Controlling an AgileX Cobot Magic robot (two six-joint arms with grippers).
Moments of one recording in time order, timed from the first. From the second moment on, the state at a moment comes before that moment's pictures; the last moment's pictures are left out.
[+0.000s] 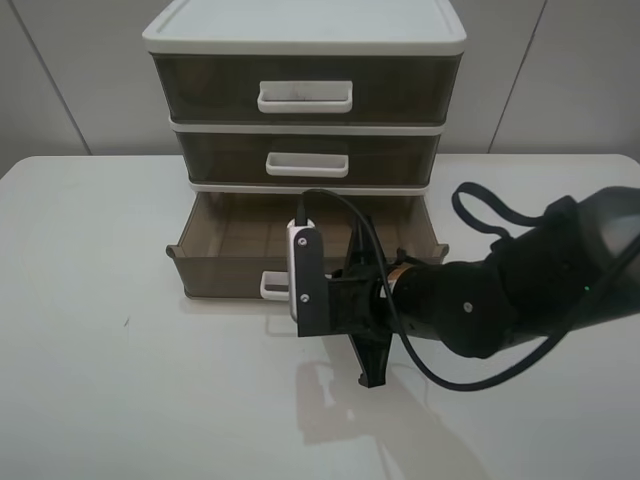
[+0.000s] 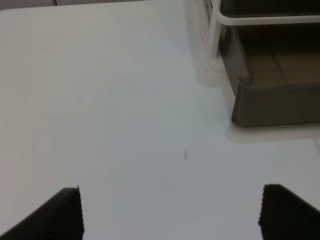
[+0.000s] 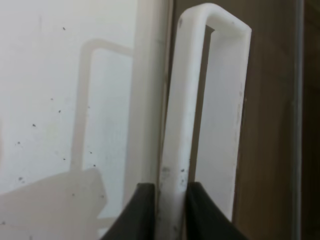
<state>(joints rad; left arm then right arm) 0.04 0.00 -0.50 -0.10 1.06 0.11 0.88 1.82 -0.62 0.52 -0.31 -1.47</state>
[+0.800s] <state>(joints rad) 0.04 0.00 -0.50 -0.10 1.06 0.11 0.91 1.66 -0.61 0.56 -0.28 -1.45</state>
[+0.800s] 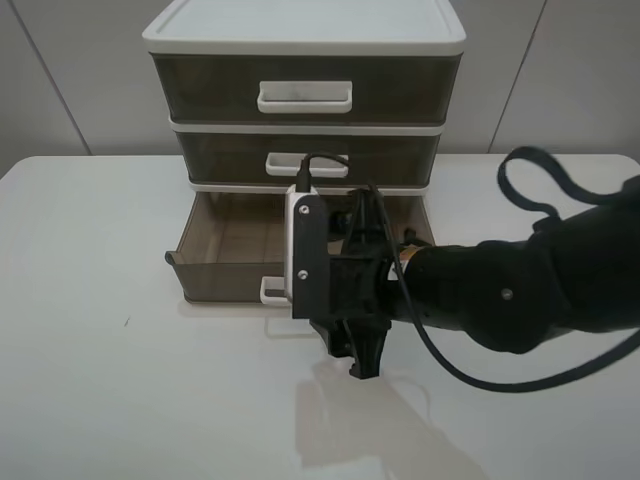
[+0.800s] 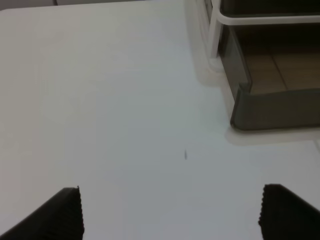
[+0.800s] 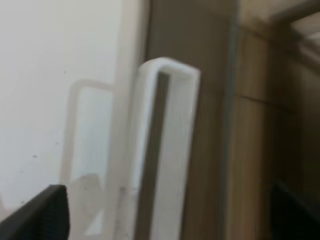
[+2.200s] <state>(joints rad) 0.04 0.00 -0.50 -0.10 1.06 0.11 0.08 0.14 -0.61 -0.01 0.86 0.05</state>
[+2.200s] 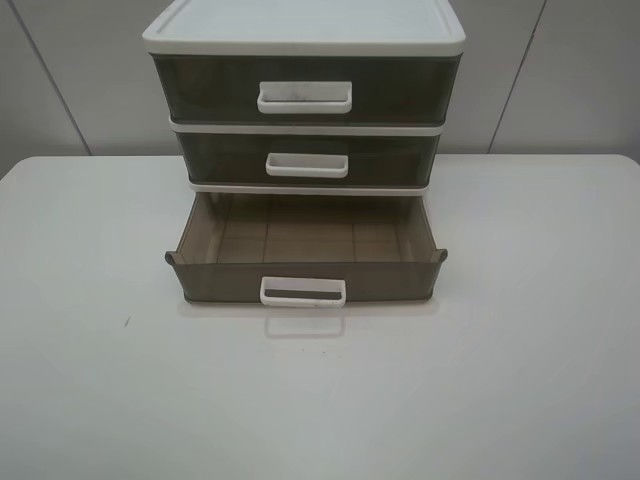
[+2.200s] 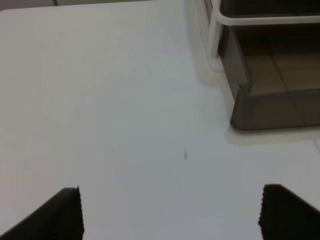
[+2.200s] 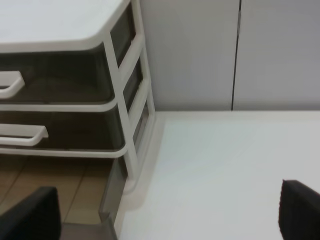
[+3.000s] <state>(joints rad) 0.04 0.00 -0.50 -0.10 1.06 0.11 0.08 0.00 -0.52 0.01 1.06 0.03</state>
